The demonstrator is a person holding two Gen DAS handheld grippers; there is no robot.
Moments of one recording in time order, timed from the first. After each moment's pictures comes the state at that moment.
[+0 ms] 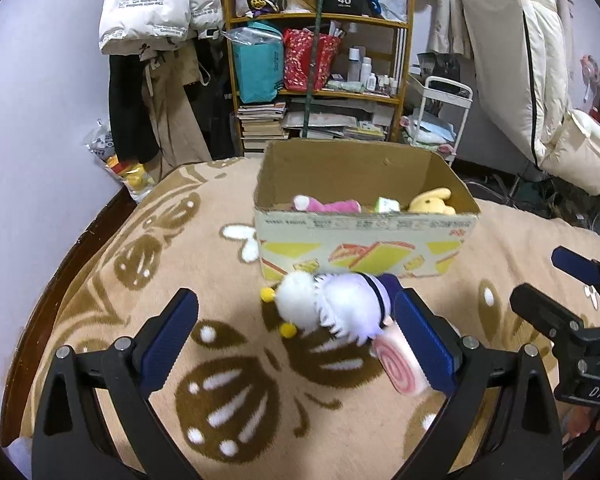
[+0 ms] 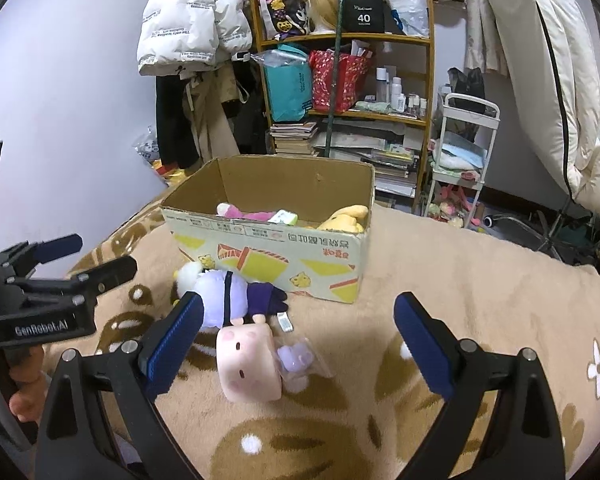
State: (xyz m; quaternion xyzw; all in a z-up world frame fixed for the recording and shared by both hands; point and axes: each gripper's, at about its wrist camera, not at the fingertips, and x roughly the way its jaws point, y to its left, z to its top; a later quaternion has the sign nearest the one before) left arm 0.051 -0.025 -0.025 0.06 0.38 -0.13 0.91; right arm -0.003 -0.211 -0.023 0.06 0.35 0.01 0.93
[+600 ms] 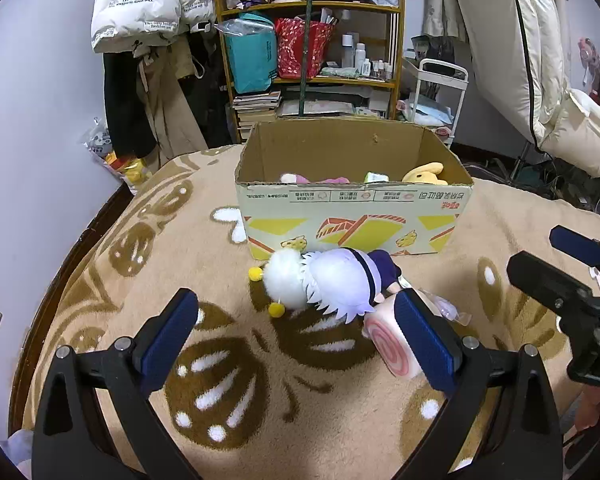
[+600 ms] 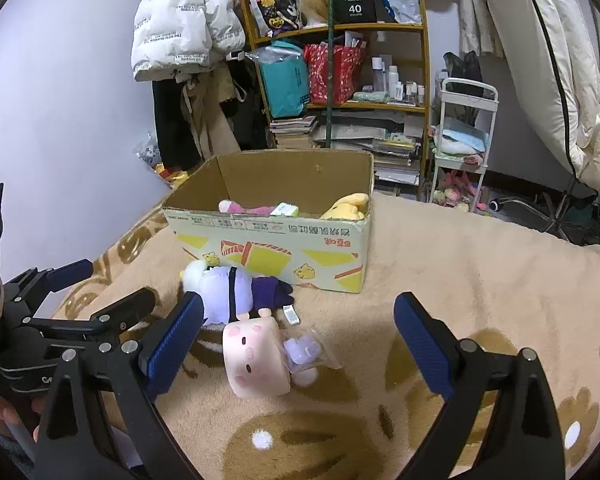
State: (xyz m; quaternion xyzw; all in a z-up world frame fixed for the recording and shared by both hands) left arm 0.041 -0.038 -0.039 0.08 0.39 -0.12 0.91; right arm -0.002 -0.215 -0.028 0.09 0.36 0.02 0.93
